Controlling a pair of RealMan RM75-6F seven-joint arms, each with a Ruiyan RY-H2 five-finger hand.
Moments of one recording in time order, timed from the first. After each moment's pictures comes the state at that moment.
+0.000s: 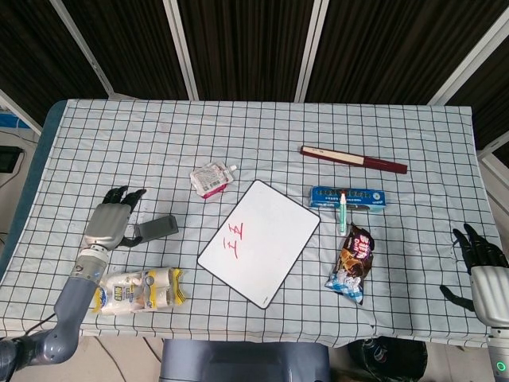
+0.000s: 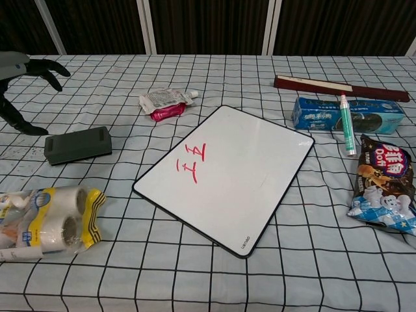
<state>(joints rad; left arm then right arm) -0.55 -1.35 -0.24 -1.72 0.90 1.04 0.57 0.04 -1.10 0.08 -1.59 -1.50 1.54 -0.06</state>
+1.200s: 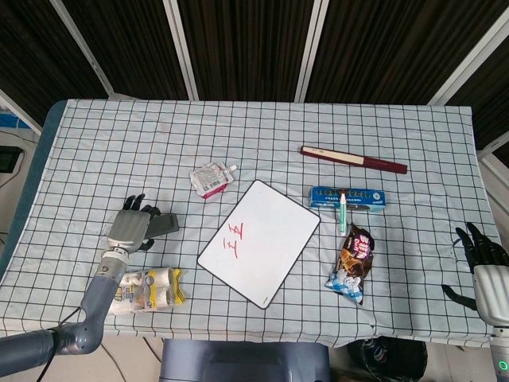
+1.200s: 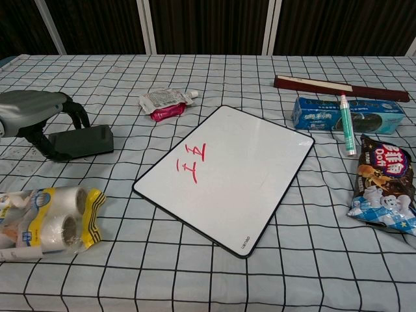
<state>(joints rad) -0.62 -1.54 -0.14 -1.49 0.92 1.05 0.59 0.04 -1.10 0.08 -1.59 -1.50 1.54 -0.05</state>
